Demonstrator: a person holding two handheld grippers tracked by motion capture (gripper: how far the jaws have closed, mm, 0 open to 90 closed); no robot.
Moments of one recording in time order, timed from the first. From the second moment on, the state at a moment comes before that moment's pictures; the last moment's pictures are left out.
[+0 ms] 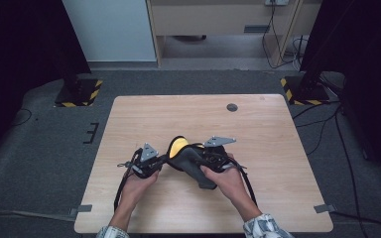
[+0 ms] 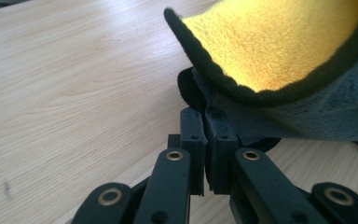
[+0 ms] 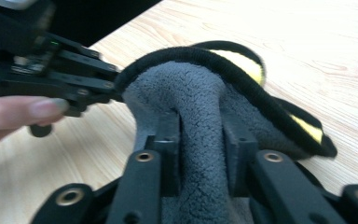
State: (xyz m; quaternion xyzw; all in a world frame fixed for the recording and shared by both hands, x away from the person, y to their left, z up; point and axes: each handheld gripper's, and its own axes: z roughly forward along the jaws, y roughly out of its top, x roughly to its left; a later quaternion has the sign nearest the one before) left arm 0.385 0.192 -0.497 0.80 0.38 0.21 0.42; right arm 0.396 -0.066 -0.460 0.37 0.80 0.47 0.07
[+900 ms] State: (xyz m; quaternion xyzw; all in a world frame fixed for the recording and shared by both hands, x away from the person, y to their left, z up) left arm 0.373 0.214 -0.512 0.81 0.39 0.20 0.39; right arm 0.393 -0.065 -0.486 0.37 0.82 0.43 0.09
